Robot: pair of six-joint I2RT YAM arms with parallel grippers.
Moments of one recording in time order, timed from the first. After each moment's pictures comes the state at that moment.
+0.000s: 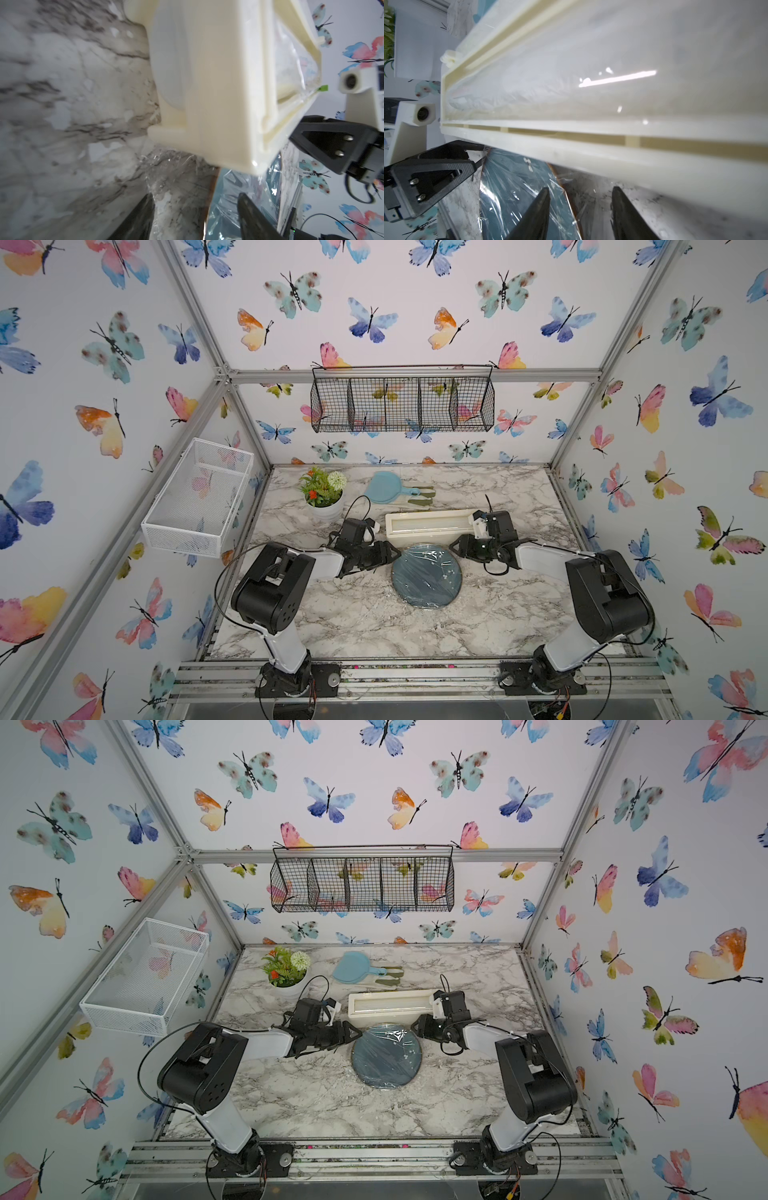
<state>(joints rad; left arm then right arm) -0.42 1.72 0.78 0.11 0.48 -0.63 0.33 1.59 0.82 -0.12 -0.35 0.47</state>
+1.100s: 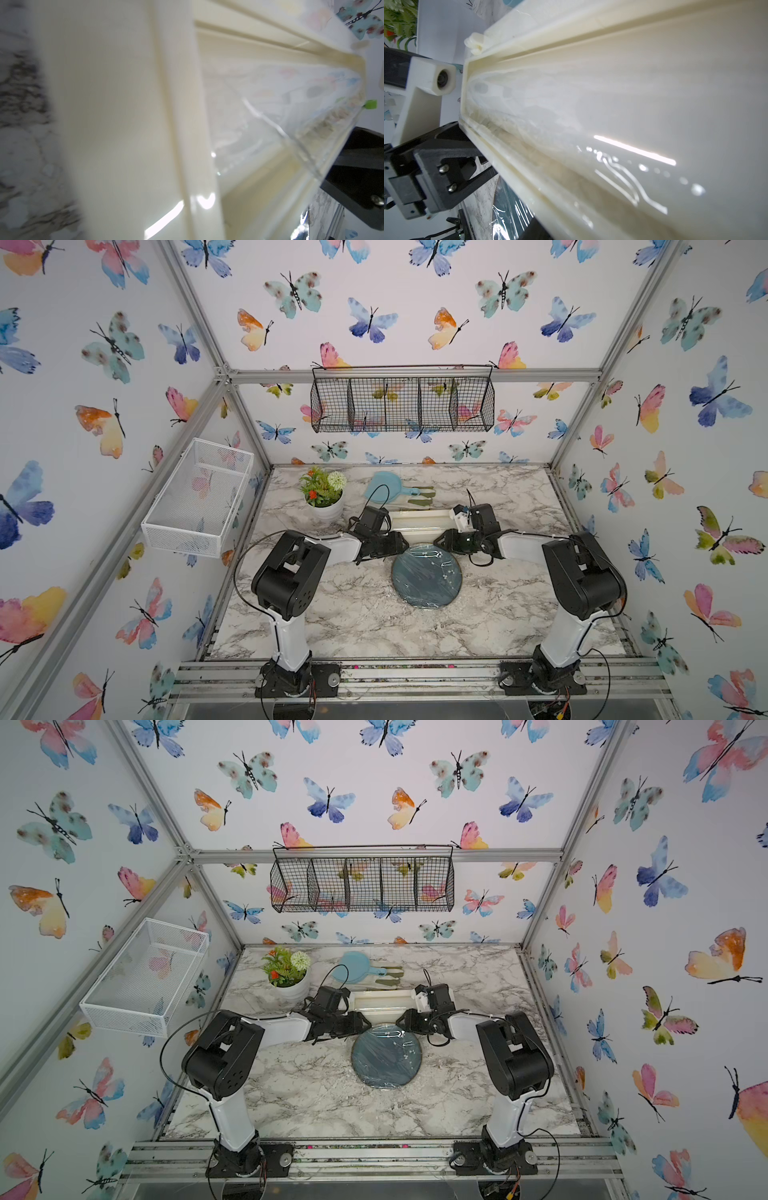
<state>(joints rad) -0.51 1.87 1.00 0.00 0.37 -0.59 0.40 1.82 0.92 0.03 -0.54 0.46</state>
